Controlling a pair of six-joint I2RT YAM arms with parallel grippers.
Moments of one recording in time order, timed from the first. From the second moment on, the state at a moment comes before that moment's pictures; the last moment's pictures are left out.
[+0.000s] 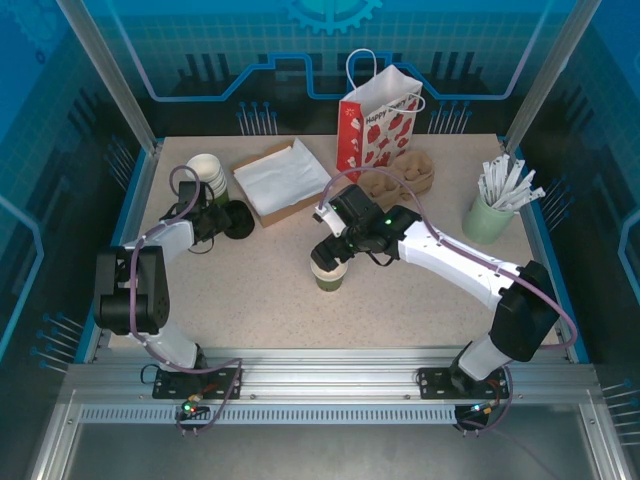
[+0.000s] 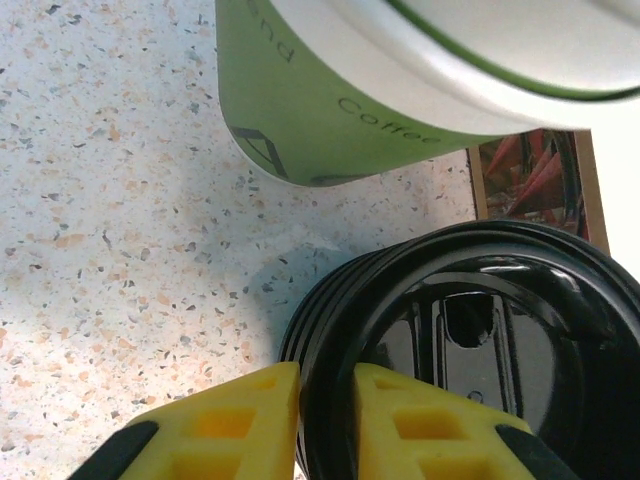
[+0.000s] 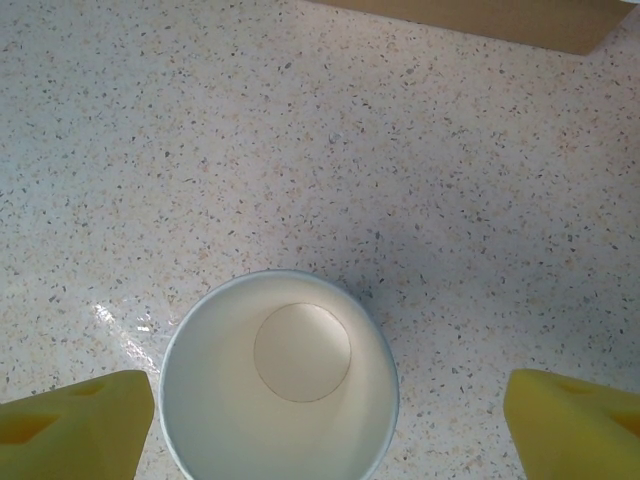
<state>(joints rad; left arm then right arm) 0.08 1.65 0.93 -0.19 0.07 -0.53 0.78 1.56 1.32 -0.73 -0.01 0.03</state>
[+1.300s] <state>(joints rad) -0.16 1.03 0.75 0.17 0.65 -1.06 0.54 1.33 1.29 -0.18 -0.61 0.23</state>
